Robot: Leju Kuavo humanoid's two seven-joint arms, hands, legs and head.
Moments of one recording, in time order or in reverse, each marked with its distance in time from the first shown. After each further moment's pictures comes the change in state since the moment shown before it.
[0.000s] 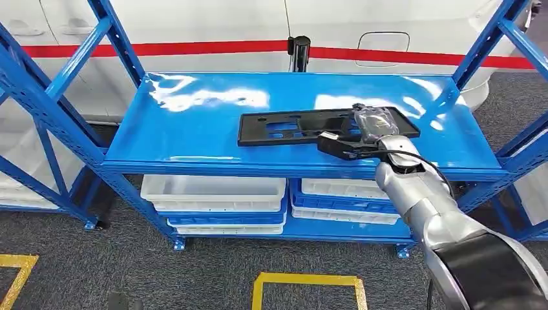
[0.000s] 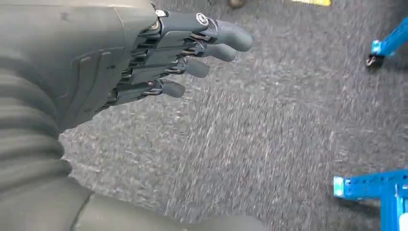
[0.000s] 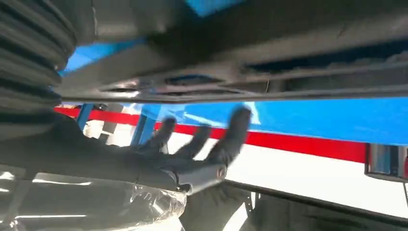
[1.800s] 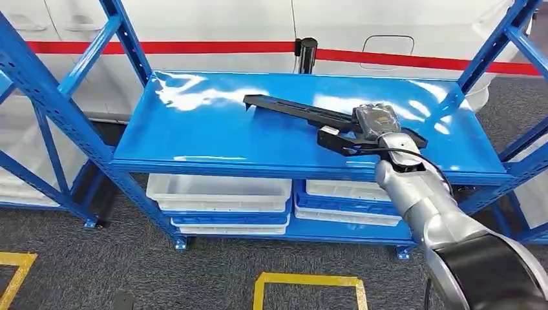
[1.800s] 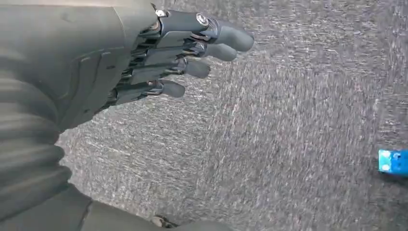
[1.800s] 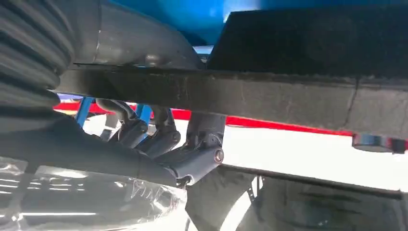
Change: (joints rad) left arm -0.007 -0.008 -0.002 0.000 -0.094 -0.117 0.193; right arm 0.003 -0.003 -0.033 -0.011 0.007 -0.037 0.010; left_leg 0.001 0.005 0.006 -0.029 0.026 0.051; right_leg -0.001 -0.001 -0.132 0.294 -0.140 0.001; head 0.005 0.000
